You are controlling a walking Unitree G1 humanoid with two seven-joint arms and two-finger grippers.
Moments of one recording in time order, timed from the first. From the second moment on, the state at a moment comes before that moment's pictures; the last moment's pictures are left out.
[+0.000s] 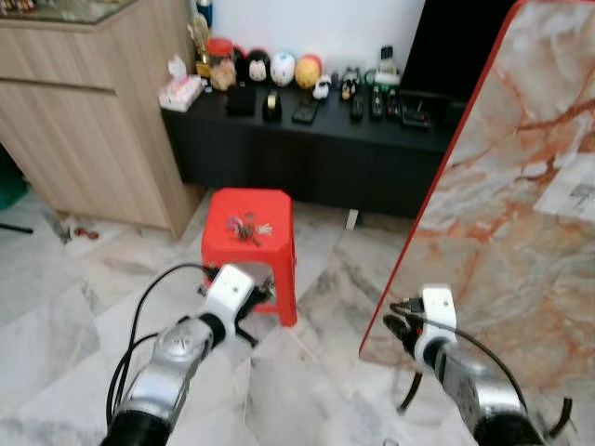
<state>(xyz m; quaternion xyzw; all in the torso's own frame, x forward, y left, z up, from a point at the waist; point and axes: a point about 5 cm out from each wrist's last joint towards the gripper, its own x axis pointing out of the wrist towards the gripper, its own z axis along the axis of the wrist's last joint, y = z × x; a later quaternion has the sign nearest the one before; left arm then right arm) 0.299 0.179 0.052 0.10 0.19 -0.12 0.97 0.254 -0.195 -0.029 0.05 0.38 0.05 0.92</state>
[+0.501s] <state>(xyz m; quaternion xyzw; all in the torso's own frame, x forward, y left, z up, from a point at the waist) 0.285 0.187 0.030 0.02 0.21 -0.18 0.96 0.200 -0.201 -0.073 0.03 0.46 -0.01 0.89</state>
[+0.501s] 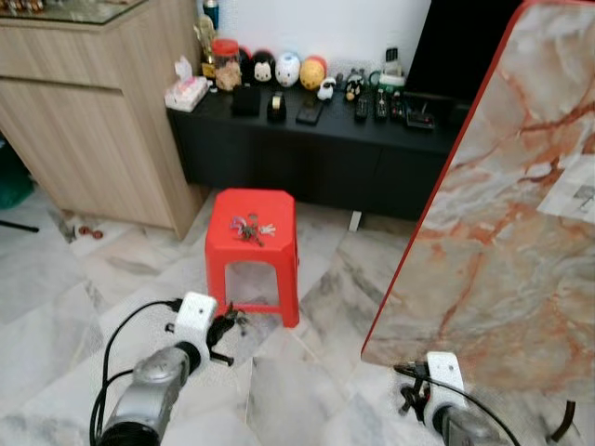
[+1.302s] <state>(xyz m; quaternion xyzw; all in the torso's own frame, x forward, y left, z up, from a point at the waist) 0.298 0.171 0.046 0.03 0.16 -0.20 0.97 0.161 -0.198 -0.094 0.02 0.52 -0.04 0.85</state>
